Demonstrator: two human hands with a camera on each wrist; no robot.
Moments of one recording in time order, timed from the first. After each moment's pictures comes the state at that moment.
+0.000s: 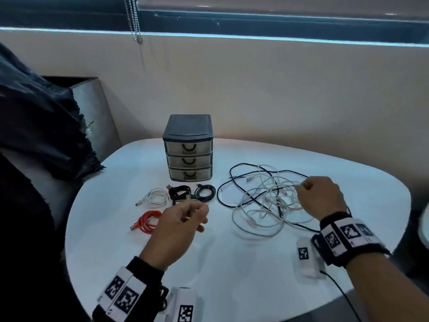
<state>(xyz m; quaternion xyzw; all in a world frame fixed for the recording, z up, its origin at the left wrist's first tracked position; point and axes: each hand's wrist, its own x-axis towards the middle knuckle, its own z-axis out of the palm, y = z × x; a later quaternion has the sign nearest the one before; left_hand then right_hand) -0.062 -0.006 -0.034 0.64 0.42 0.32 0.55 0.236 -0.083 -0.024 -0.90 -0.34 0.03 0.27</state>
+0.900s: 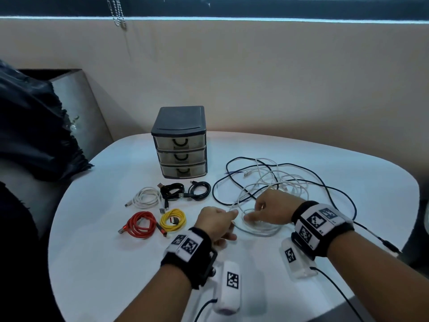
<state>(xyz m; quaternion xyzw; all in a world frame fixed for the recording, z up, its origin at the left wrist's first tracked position) 0.038 0.012 -0.078 0.53 0.52 0.13 0.66 0.216 -0.034 -0.060 -0.79 -0.58 0.22 -0.01</state>
